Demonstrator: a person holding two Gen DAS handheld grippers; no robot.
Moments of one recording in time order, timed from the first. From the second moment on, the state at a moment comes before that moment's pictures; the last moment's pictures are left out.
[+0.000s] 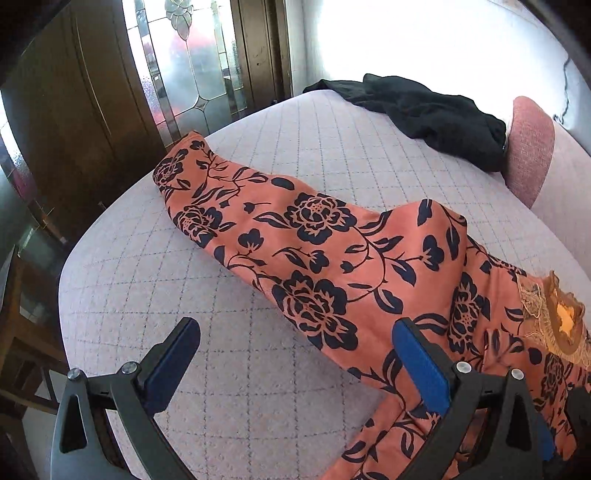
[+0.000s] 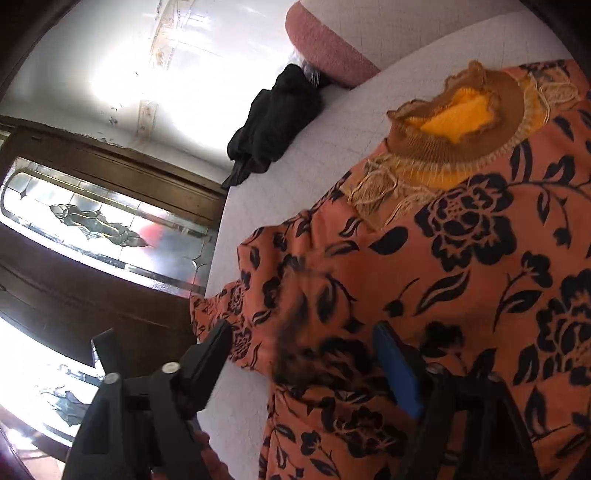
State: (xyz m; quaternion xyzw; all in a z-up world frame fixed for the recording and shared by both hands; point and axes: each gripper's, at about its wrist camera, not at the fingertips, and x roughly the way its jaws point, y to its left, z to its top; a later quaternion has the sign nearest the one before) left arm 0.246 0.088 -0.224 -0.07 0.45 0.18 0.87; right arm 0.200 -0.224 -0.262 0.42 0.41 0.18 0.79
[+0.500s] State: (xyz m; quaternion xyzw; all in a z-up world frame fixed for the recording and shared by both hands) left arm 0.242 0.003 -0.225 -0.07 0.45 -0.08 0.89; right arm 0.105 -0.414 -0.202 0.36 0.33 -0.03 0.87
